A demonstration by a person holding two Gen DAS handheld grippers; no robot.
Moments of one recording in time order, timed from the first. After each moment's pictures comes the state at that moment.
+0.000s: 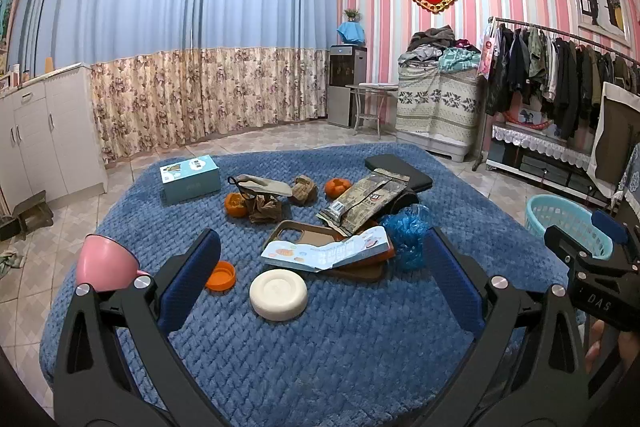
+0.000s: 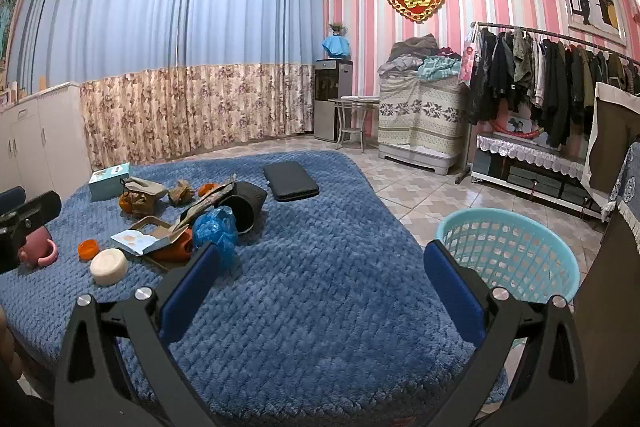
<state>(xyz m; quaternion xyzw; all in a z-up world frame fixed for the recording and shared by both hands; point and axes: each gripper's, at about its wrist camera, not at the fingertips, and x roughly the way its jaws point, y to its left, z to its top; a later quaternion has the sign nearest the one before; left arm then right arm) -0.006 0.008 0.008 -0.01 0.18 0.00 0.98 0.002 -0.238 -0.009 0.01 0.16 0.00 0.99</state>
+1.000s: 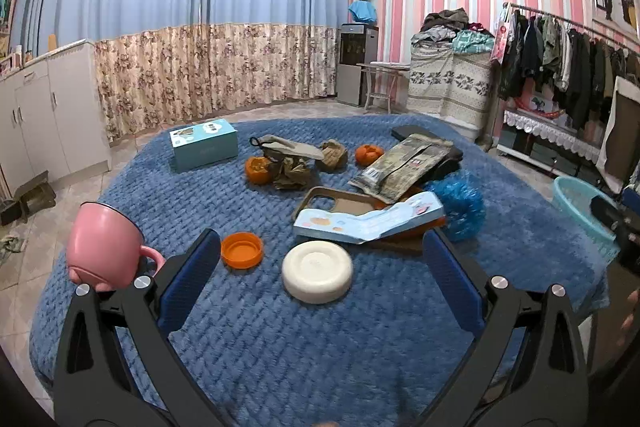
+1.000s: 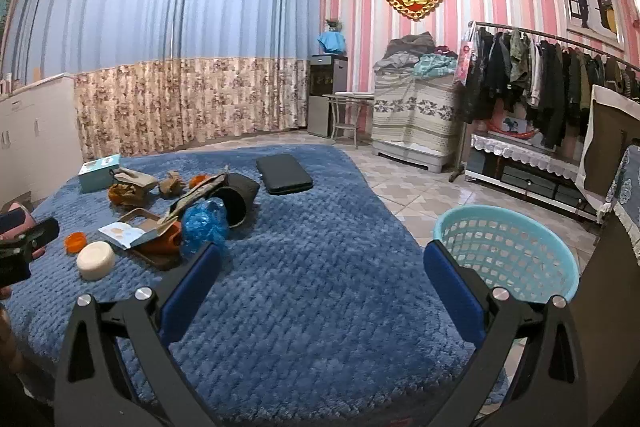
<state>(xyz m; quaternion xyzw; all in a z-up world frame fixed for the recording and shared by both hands) 0.022 0.045 -0.044 -0.02 0.22 0.02 0.97 0.002 -0.255 -0.020 0.00 0.17 -0.02 0.99</state>
